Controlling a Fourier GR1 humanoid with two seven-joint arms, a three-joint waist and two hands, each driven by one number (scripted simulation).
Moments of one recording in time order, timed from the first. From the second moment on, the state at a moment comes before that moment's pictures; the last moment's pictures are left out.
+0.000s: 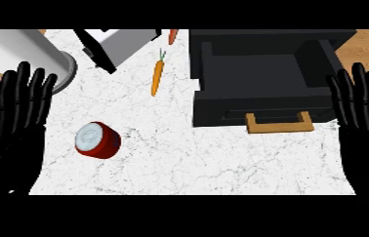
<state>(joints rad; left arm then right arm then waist) -0.01 0.12 -0.01 -2.10 0.03 0.01 -0.03 0.00 -0.12 0.00 -2.10 -0.04 0.00 -0.01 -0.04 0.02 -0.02</state>
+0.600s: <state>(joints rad) 0.12 0.24 0.06 -2.07 0.20 -0.15 0.14 0.10 -0.09 -0.05 -2.12 -0.02 -0.08 0.17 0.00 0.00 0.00</state>
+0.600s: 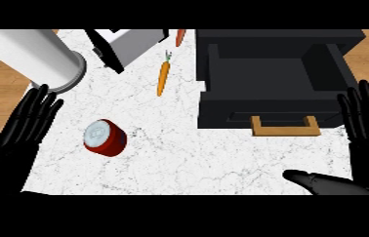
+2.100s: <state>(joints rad) 0.20 0.25 0.36 -2.21 0.65 -0.22 0.54 0.39 -0.12 -0.39 -2.15 -0.30 0.22 0.07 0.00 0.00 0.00</state>
